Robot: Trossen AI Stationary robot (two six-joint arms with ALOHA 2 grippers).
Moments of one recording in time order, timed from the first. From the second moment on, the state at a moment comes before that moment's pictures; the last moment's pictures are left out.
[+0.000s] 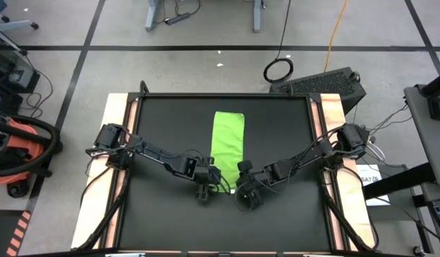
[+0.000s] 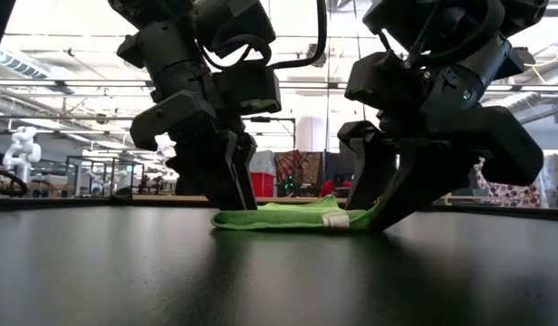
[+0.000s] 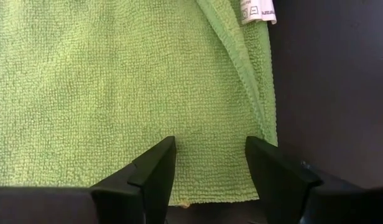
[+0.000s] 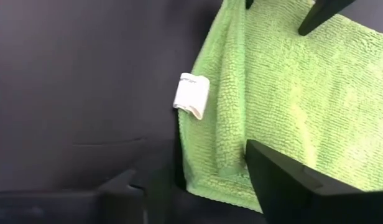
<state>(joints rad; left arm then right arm) -0.22 1.86 1.06 -0.24 -0.04 -0.05 0.31 1.77 0.85 -0.01 0.13 -0.08</state>
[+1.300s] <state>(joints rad) -0.26 1.70 1.04 -0.28 0.08 0.07 0.27 1.77 0.85 -0.01 0.06 0.17</state>
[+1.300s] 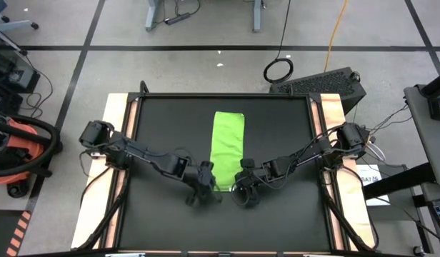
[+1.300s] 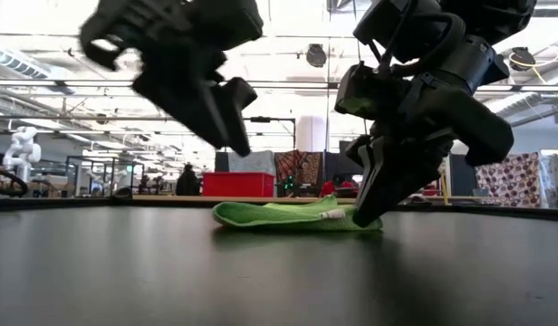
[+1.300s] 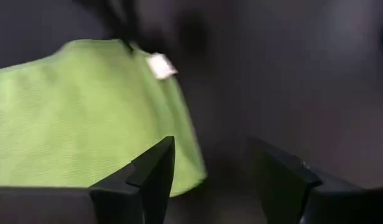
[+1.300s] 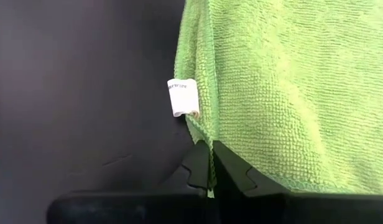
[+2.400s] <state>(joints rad) -0.33 1.84 0.96 -0.09 -0.19 0.15 0.25 1.77 0.85 0.00 0.04 0.23</state>
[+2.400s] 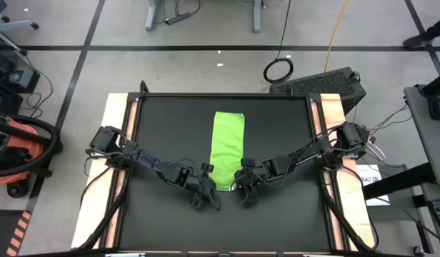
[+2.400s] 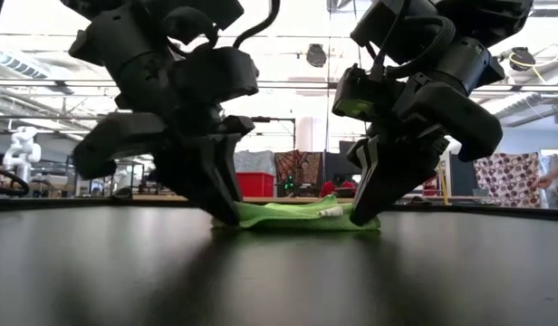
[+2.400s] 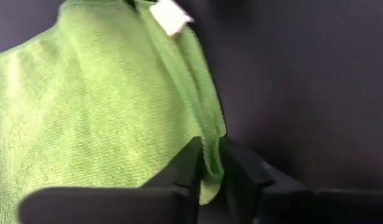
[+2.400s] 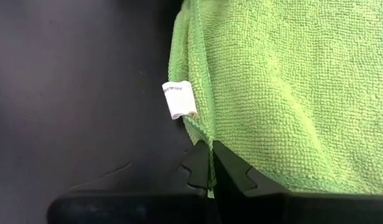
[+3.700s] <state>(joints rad) -0.02 1.84 0.92 0.05 0.50 -0.47 0.23 1.69 0.85 -0.15 -0.03 0.43</state>
